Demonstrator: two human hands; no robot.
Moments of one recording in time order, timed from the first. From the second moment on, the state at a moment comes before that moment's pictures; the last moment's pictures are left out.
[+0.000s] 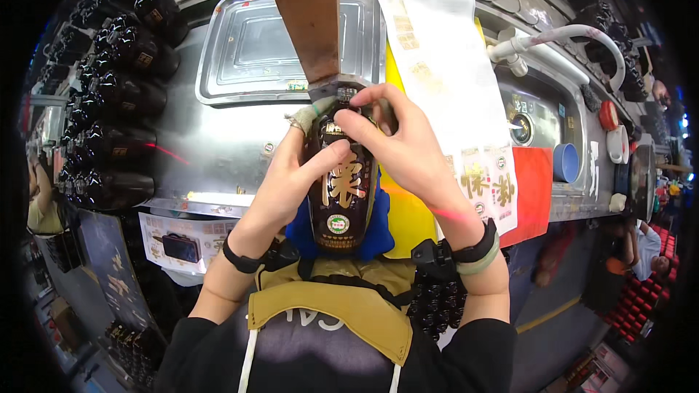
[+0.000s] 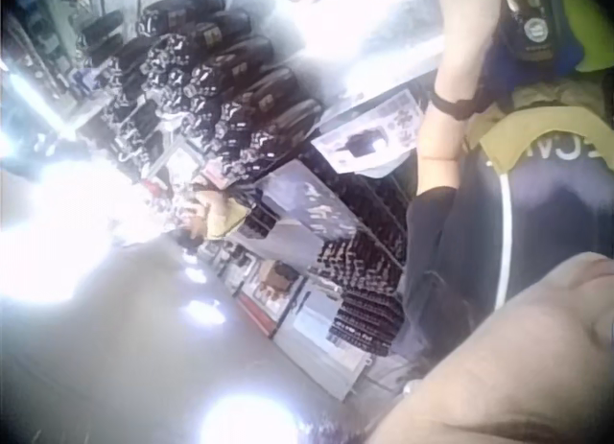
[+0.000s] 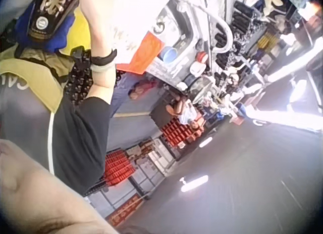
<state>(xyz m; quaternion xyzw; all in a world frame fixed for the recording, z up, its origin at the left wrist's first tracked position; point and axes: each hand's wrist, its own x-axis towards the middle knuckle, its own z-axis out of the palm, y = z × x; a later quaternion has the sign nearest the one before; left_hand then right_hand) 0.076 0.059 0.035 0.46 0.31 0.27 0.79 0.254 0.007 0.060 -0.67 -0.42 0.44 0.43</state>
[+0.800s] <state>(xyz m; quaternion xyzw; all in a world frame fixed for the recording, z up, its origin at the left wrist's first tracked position) 0.071 0.072 0.034 0.50 0.29 0.24 0.78 0.260 0.021 0.055 -0.67 -0.41 0.49 0.39</state>
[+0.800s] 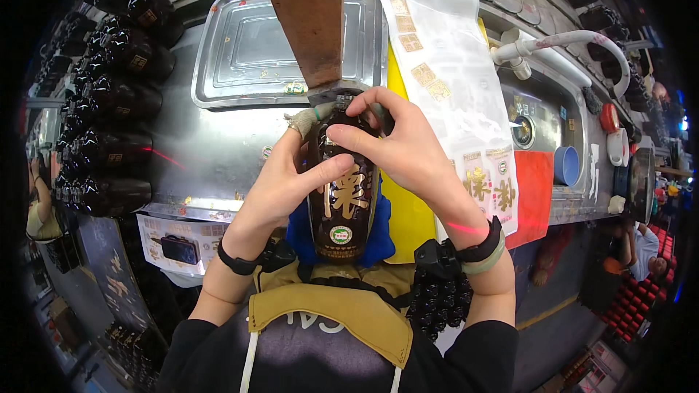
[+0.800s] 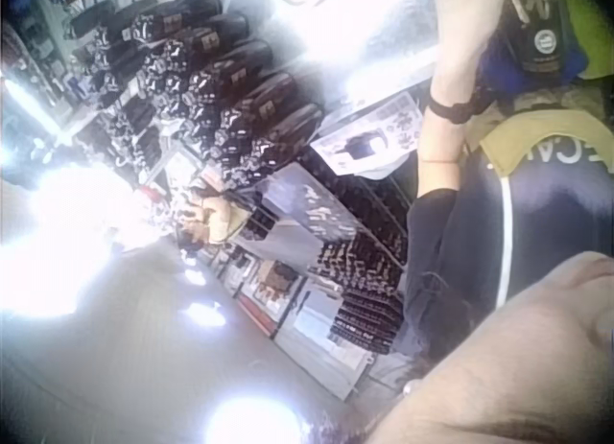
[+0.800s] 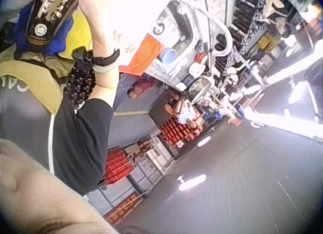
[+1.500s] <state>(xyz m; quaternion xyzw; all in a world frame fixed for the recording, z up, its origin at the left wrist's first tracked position) 0.072 0.071 0.034 0.51 0.29 0.24 0.77 0.257 0.023 0.057 -0.68 -0.45 0.44 0.39</state>
